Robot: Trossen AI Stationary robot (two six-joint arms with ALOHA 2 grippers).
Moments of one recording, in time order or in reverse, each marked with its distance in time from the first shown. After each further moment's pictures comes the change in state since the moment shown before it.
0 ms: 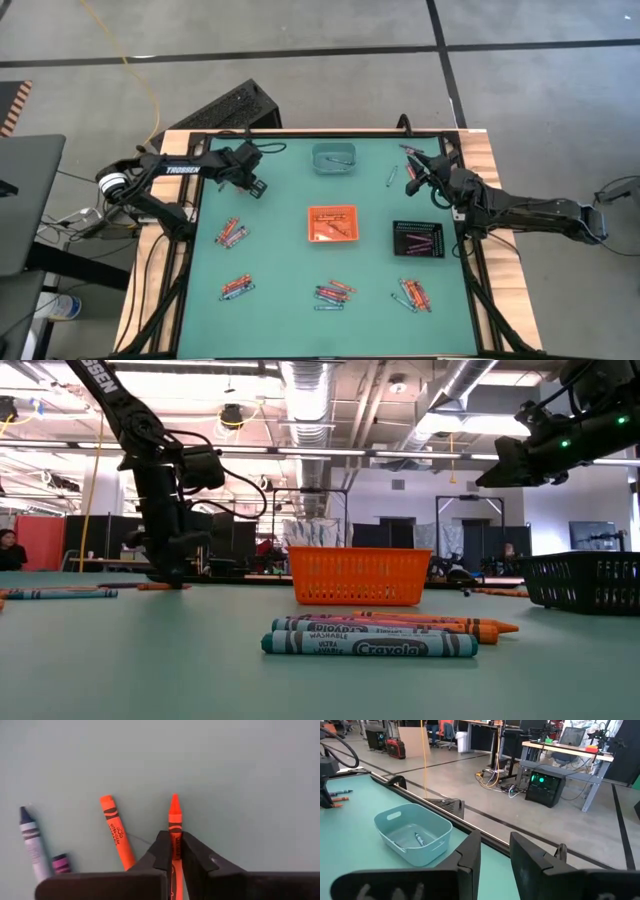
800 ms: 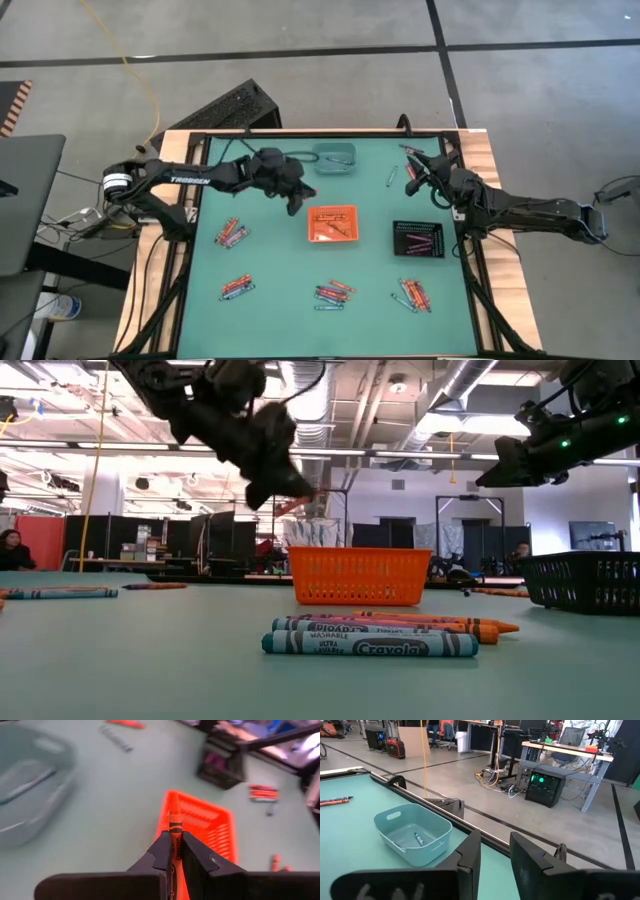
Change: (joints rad) left arm -0.391 0.012 0.203 0.536 0.377 -0.038; right arm 0.000 0.000 0.000 0.000 0.001 0.000
